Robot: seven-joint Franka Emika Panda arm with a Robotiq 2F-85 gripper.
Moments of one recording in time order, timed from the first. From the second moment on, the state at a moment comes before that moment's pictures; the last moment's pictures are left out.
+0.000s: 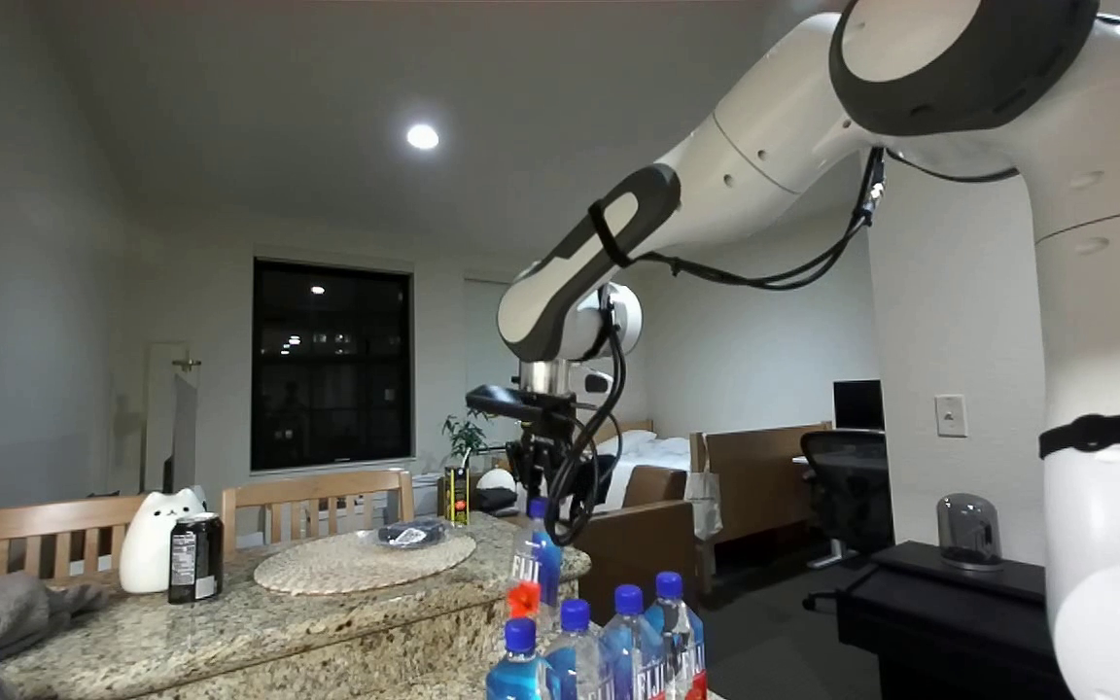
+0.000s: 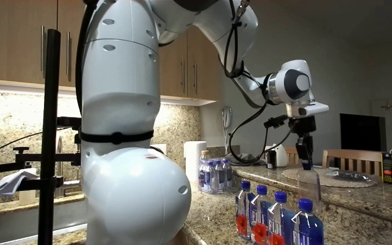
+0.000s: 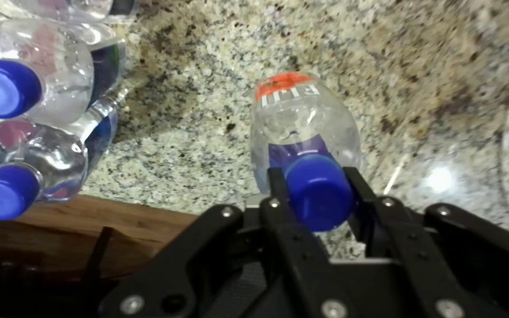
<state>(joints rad) -0.03 -0.04 -0.03 -2.08 -0.02 2.23 1.36</state>
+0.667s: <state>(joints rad) 0.12 -0.07 0.11 -1.98 0.13 2.17 1.06</state>
